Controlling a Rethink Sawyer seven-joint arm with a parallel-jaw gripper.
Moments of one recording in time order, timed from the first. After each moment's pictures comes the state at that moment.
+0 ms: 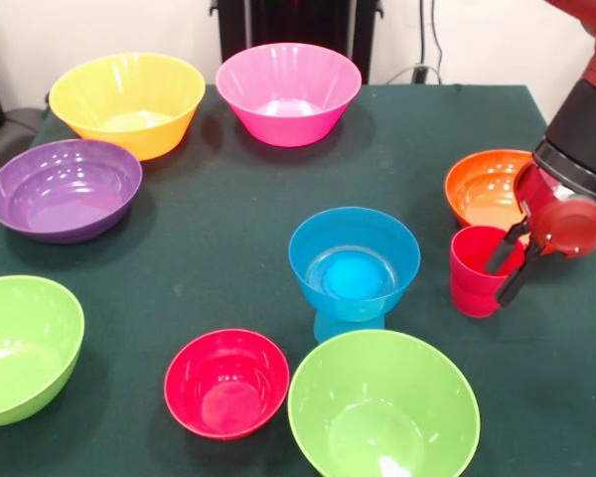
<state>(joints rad) 0.47 0.11 -0.95 1.02 0.89 0.65 3.30</state>
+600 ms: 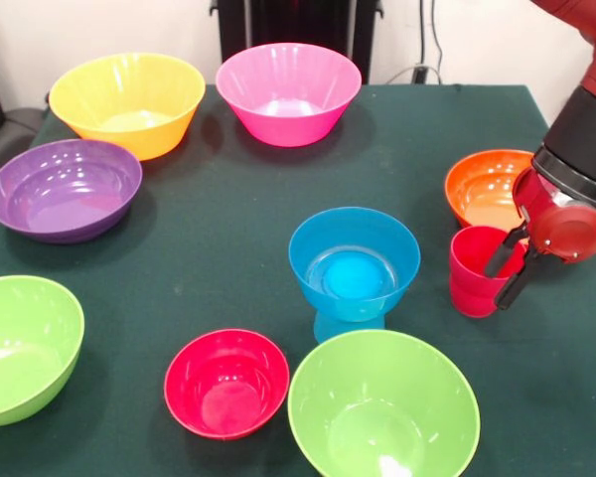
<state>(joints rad) 0.47 0.12 -0.95 1.02 0.89 0.65 3.30</state>
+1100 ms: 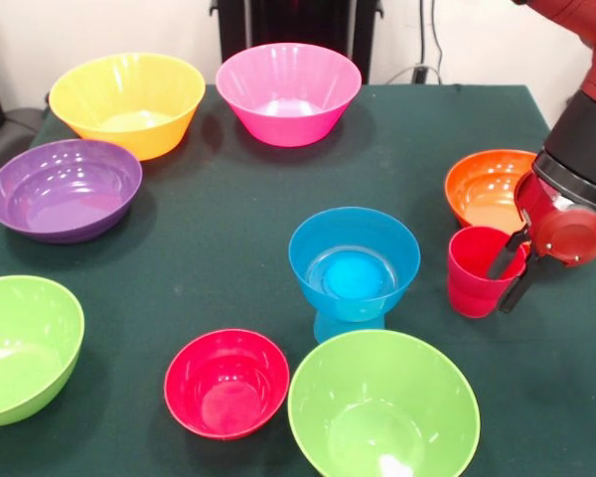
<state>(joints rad) 0.47 0.12 -0.93 1.02 0.89 0.64 3.30</state>
